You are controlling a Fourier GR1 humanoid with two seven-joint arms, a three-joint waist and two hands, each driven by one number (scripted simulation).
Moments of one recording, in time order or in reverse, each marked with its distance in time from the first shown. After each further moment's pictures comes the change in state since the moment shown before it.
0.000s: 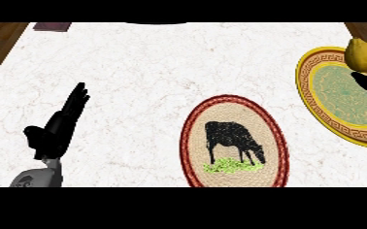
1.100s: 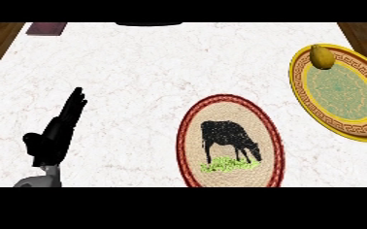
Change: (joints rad) left arm 0.047 -0.021 0.009 -0.044 -0.023 0.022 0.007; right arm 0.095 0.031 -0.401 0.085 -0.530 -0.033 -0.335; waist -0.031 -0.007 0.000
